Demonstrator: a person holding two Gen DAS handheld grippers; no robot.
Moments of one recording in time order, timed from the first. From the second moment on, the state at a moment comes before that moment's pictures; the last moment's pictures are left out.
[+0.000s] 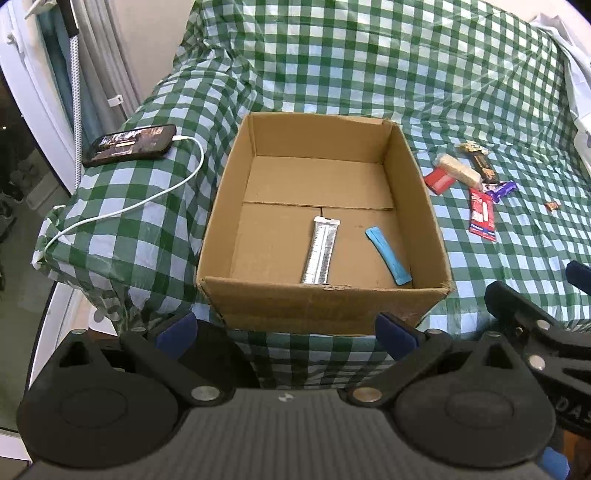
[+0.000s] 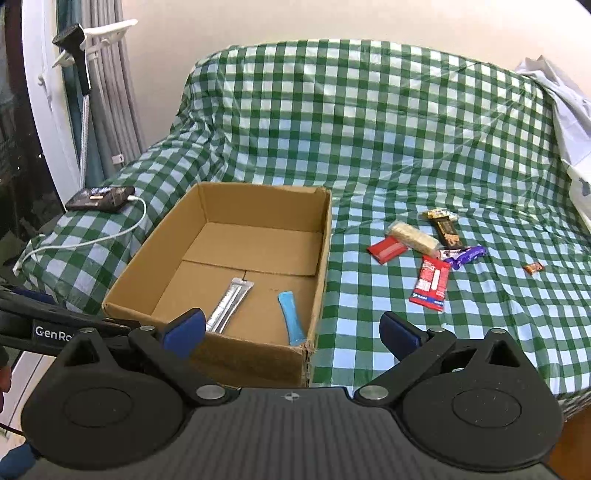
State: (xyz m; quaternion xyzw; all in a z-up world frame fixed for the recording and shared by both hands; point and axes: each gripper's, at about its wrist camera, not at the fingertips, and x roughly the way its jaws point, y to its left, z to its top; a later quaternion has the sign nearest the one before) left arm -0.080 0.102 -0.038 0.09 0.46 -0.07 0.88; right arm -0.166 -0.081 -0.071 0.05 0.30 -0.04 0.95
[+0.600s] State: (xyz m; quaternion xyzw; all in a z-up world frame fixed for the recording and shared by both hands) left arm -0.108 0.116 -0.027 0.07 0.44 -0.07 0.89; right arm -0.193 -0.075 -0.058 0.04 0.28 -0.04 0.96
